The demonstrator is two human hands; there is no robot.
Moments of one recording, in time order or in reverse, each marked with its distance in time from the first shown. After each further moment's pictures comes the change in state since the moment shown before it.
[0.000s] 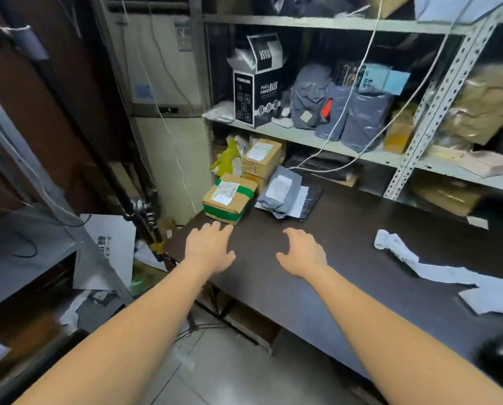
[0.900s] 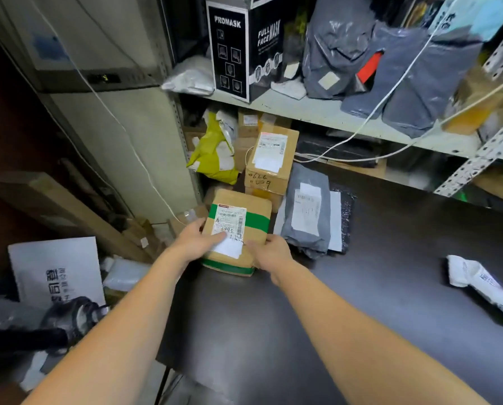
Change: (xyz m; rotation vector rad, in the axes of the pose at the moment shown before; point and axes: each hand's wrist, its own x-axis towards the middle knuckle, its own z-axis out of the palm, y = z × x) left_hand 0.333 -0.138 0.095 -1.189 -0.344 -0.272; right_hand 0.311 -0.099 0.102 1.052 -0.064 0.600
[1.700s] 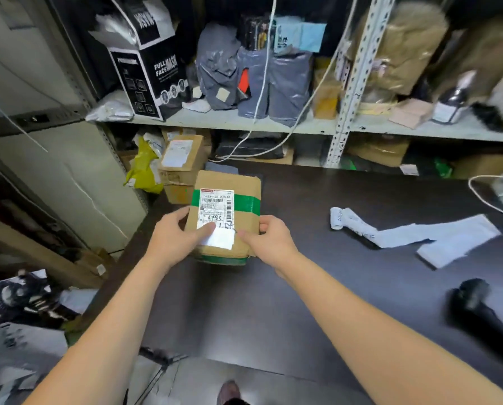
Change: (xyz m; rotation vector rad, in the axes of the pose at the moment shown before) left_hand -0.187 0.080 0.144 0.148 0.098 0.456; right_hand -0.158 0.062 -0.219 0.086 0.070 -0.331
